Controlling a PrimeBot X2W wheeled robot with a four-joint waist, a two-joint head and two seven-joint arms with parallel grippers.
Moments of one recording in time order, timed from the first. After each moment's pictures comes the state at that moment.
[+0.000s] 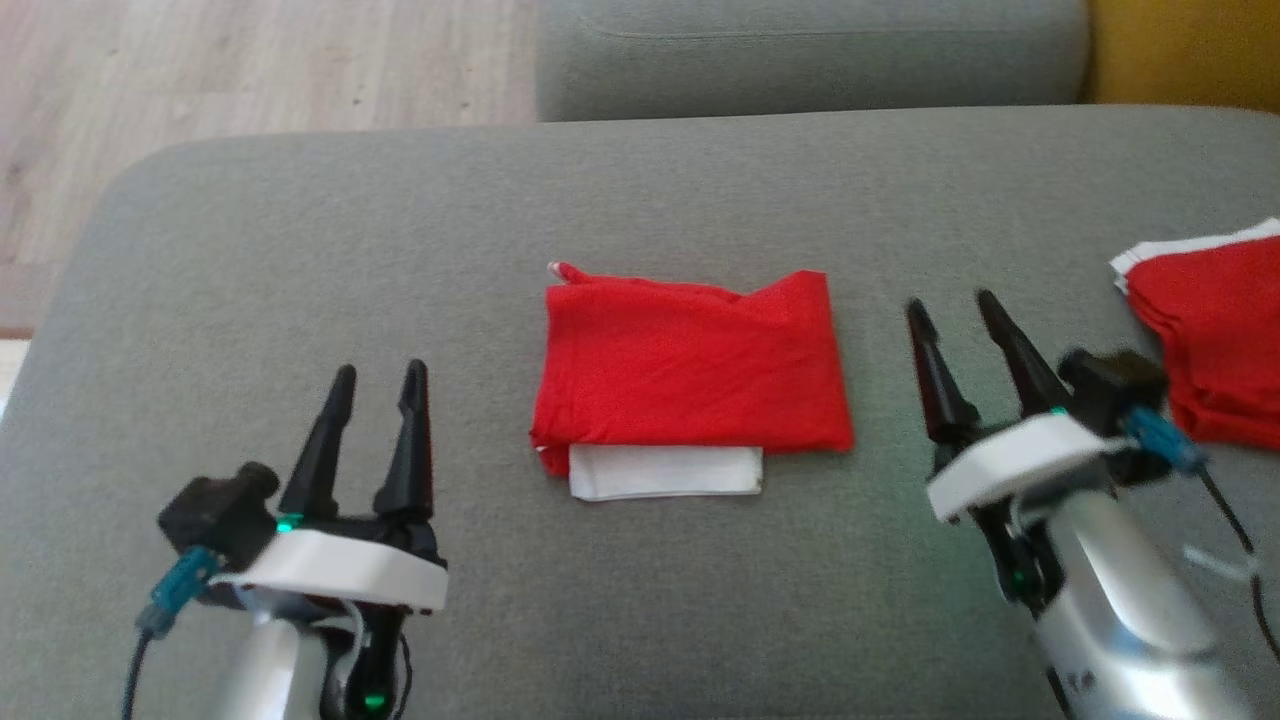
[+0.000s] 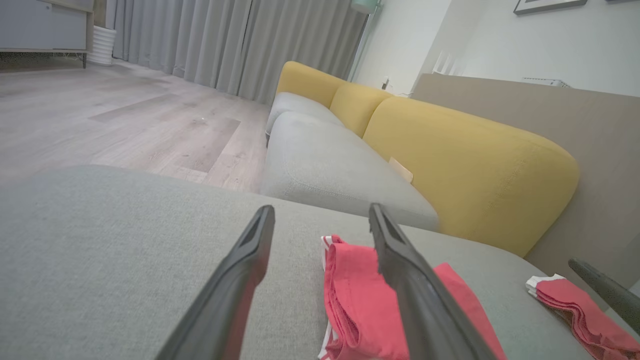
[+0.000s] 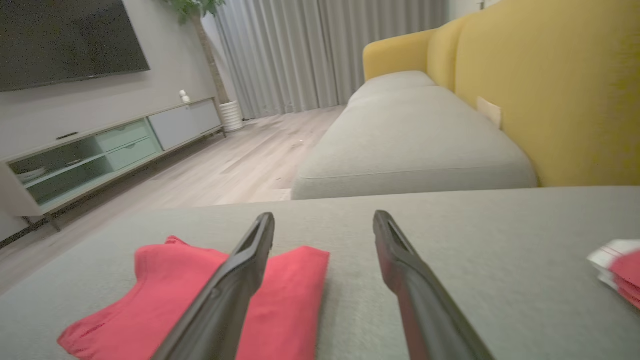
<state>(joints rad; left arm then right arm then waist) -0.07 0.05 -0.17 0.15 -0.39 -0.08 -0.25 -0.40 -0.16 0.29 0.61 0.39 0.13 -0.25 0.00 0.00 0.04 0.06</state>
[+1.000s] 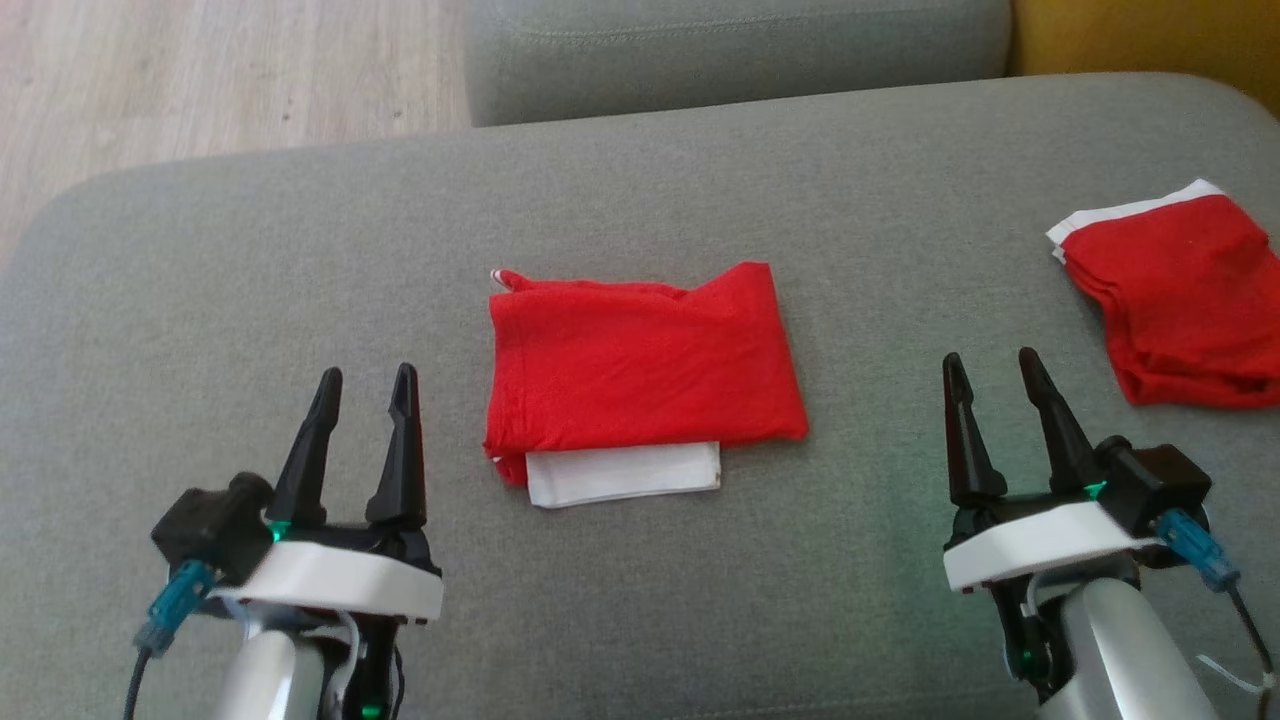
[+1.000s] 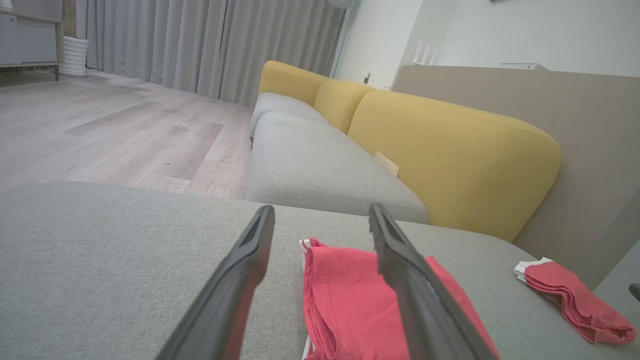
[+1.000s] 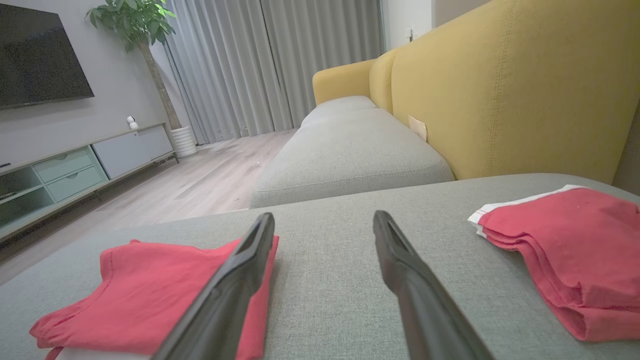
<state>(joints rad) -0.04 0.05 -0.15 0.10 -0.34 -0.06 -0.25 -0.14 -0.05 0.08 0.33 0.21 0.13 -0.25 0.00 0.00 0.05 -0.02</state>
